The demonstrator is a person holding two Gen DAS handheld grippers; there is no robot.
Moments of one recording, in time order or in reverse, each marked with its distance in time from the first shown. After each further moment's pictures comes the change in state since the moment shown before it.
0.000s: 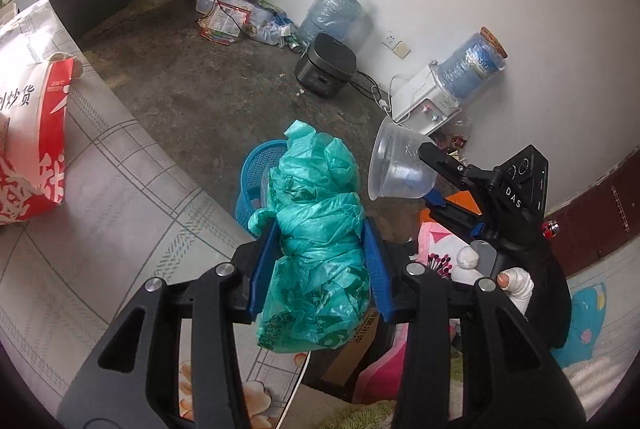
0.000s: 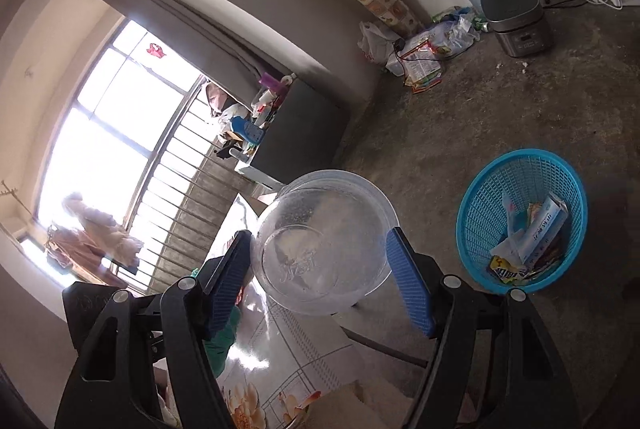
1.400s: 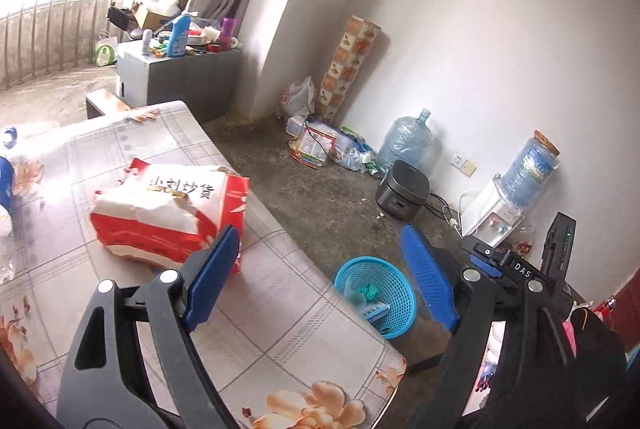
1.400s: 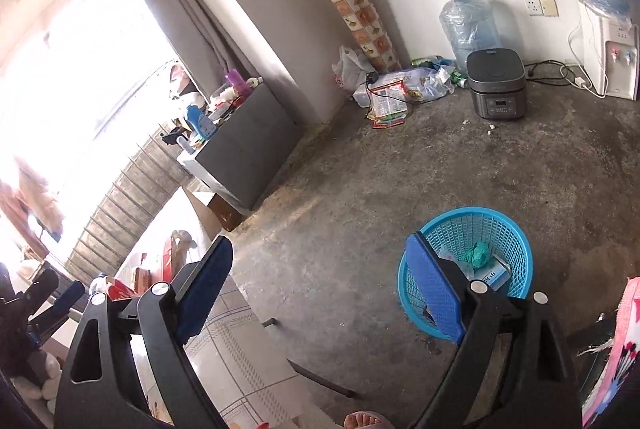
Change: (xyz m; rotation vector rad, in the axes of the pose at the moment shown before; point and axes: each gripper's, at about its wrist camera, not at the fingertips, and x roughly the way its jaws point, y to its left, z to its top) left arm -0.158 0.041 -0.026 -0.060 -0.509 0.315; right arm 0.024 0.075 -0.010 -0.342 -0.048 -0.172
